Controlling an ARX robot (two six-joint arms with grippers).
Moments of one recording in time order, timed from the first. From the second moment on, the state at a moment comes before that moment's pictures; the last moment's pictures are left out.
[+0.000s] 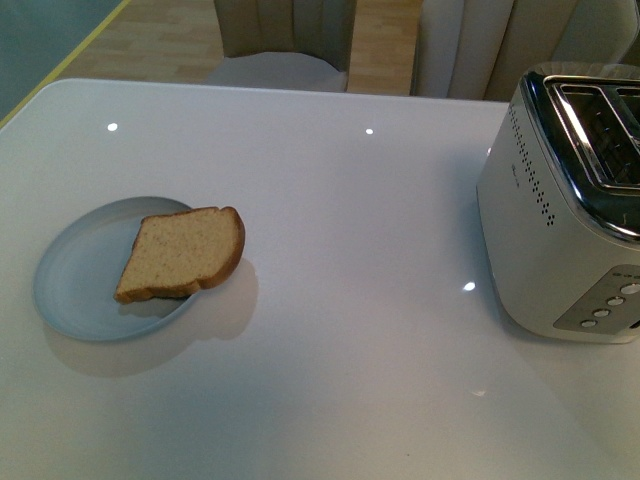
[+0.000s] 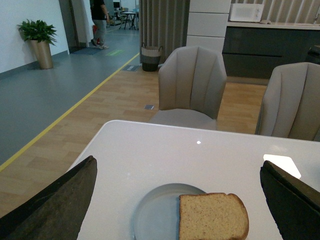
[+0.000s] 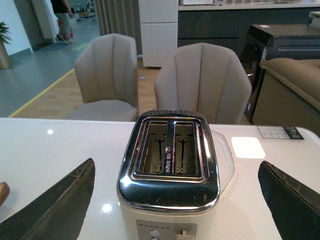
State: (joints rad) left arm 0.00 0.01 0.01 0.00 0.00 0.00; right arm 0.00 0.01 0.02 0.00 0.00 0.00
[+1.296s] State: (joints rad) left arm 0.24 1.42 0.46 0.28 0.40 -0.25; right arm 0.00 0.01 0.02 0.00 0.00 0.00
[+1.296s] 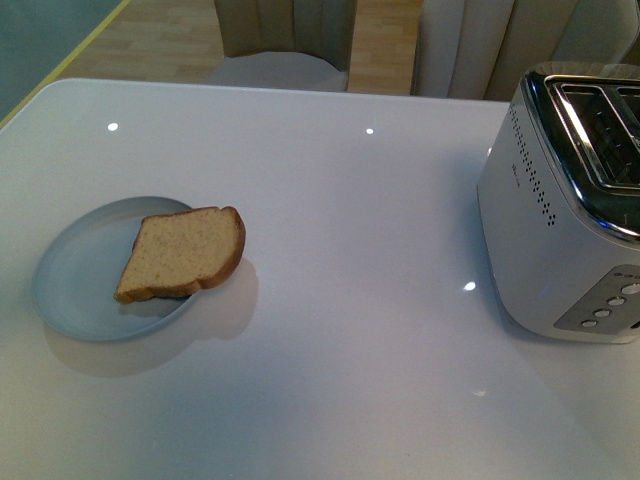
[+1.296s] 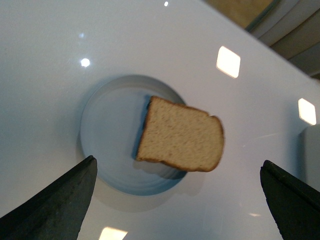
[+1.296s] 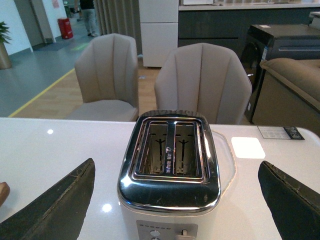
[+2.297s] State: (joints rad) left arm 0.20 2.38 0.99 0.38 0.27 -0.05; right arm 0.00 0.01 0.02 0.00 0.00 0.00
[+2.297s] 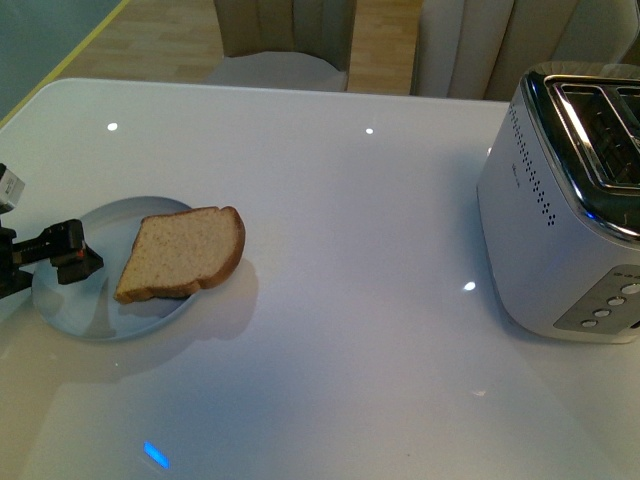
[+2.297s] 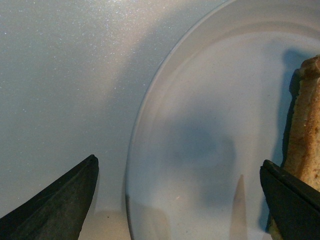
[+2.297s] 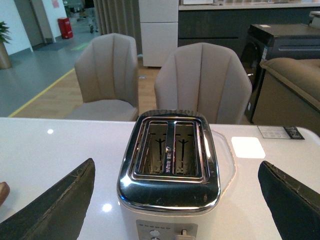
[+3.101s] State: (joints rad) left arm 0.20 2.28 0.92 0.30 0.31 -0.18; right arm 0.00 0.01 0.02 0.00 0.00 0.00
